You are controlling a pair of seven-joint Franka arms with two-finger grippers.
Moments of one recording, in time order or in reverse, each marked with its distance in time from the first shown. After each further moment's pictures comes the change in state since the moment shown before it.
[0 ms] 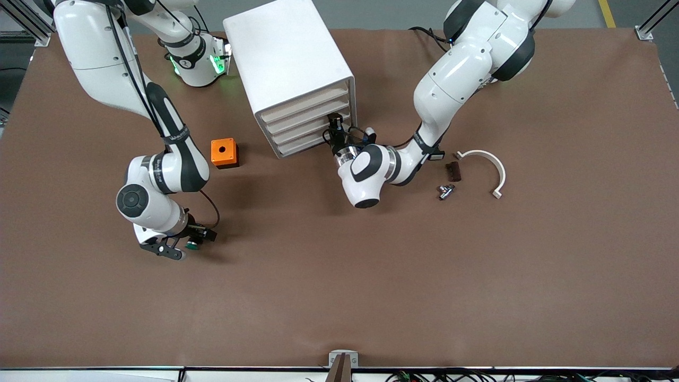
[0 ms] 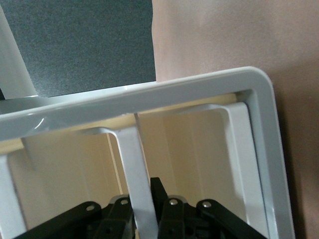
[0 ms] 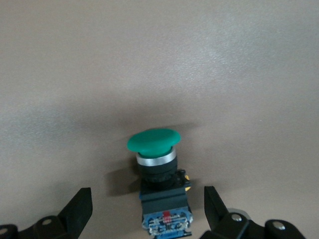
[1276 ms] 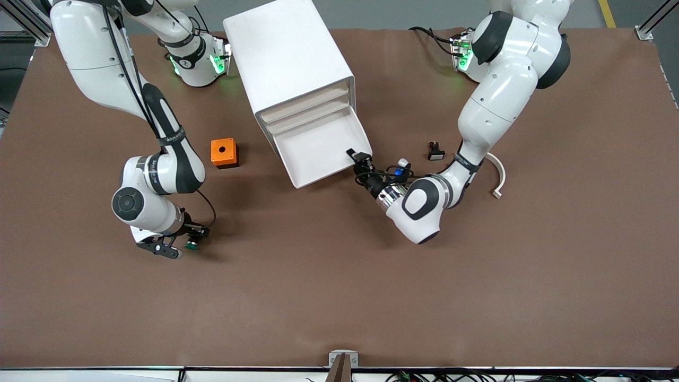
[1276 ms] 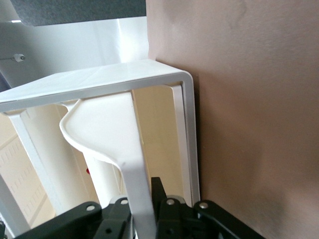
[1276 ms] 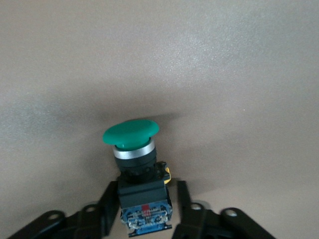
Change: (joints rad) left arm 0.245 0.000 0.027 0.003 -0.069 0.029 -0.014; right arm -0.012 0.000 -0.003 0.005 0.000 -0.051 -0.005
